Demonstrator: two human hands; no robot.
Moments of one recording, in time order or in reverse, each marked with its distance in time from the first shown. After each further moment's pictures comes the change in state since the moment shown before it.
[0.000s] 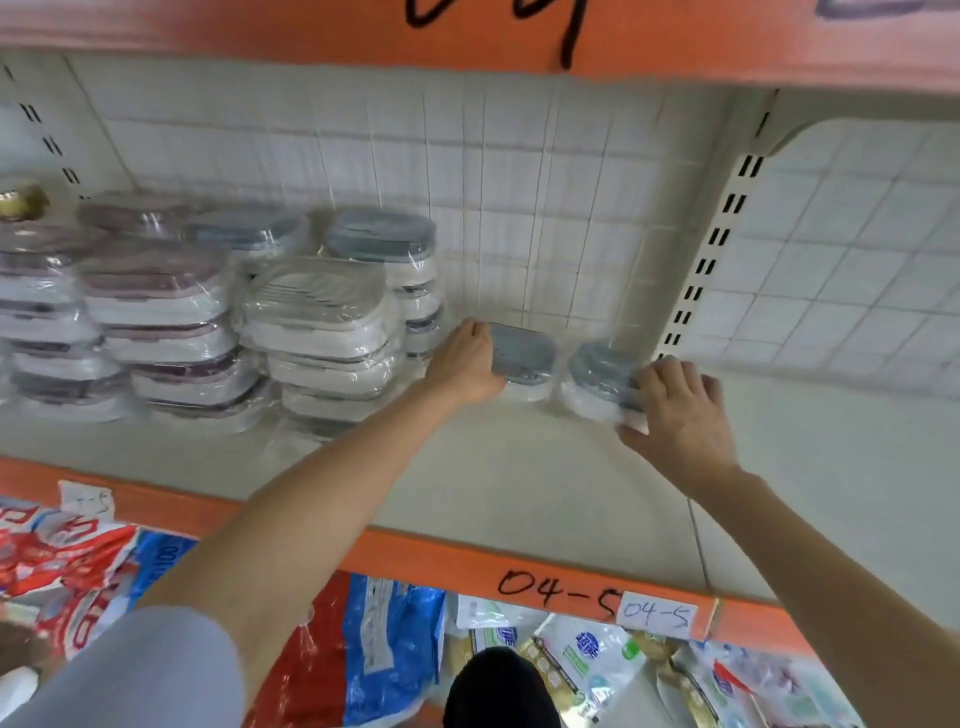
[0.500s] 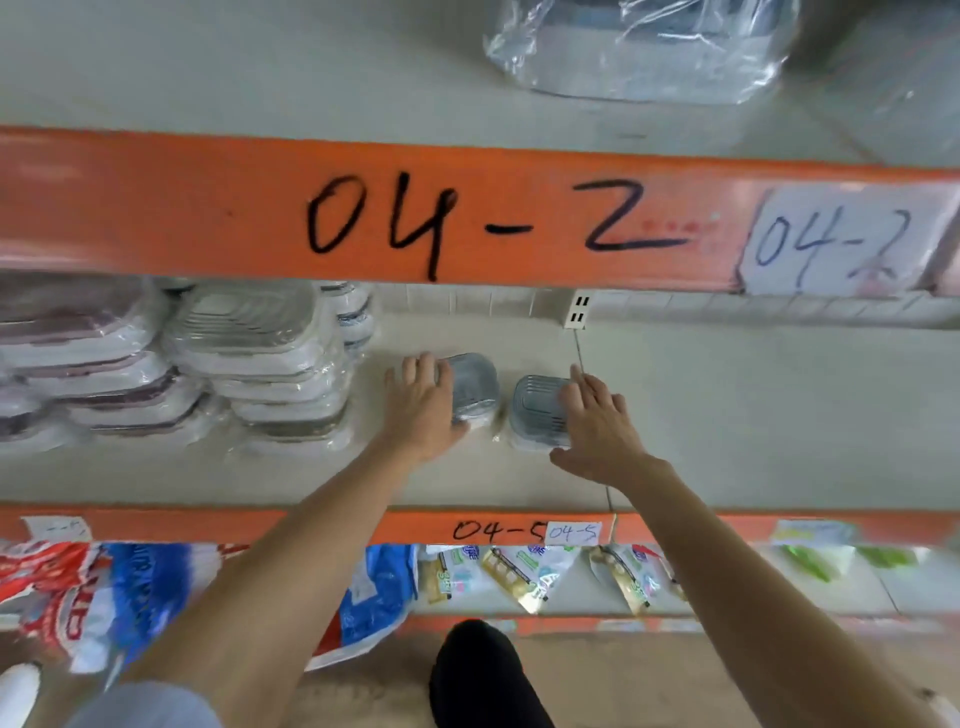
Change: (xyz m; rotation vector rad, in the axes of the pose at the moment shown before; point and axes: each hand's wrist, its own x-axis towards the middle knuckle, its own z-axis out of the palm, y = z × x) left_hand -0.063 0.022 0.022 0.329 -0.080 0.161; right_hand -0.042 -0.003 -0.022 0.108 -0.448 0.067
